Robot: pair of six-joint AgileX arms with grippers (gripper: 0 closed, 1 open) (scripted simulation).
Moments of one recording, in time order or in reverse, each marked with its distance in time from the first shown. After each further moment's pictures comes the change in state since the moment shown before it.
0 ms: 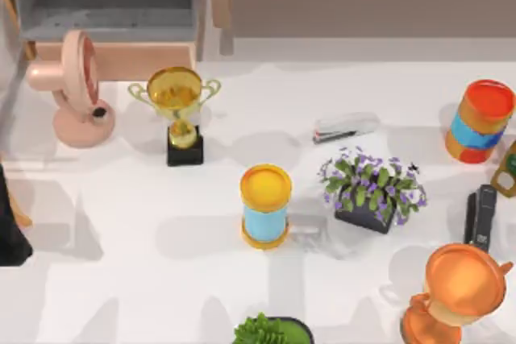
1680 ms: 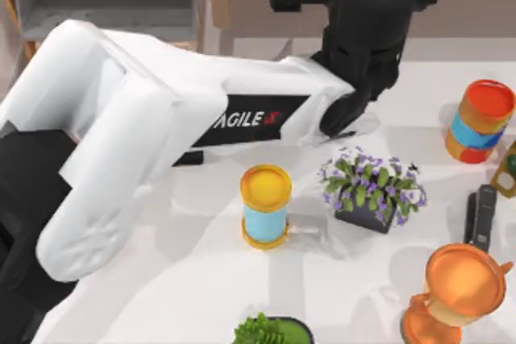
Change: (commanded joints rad) left arm -0.835 2.340 1.693 0.667 -0.790 0.026; right arm 0.000 0.000 0.000 0.000 0.000 0.000
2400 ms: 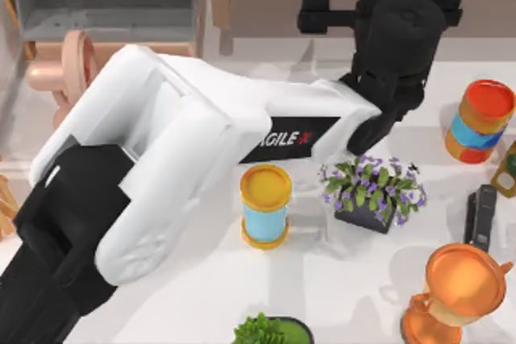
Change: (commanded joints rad) left arm -0.031 0.138 0.116 0.013 -0.028 -0.012; right arm 0.000 0.000 0.000 0.000 0.000 0.000
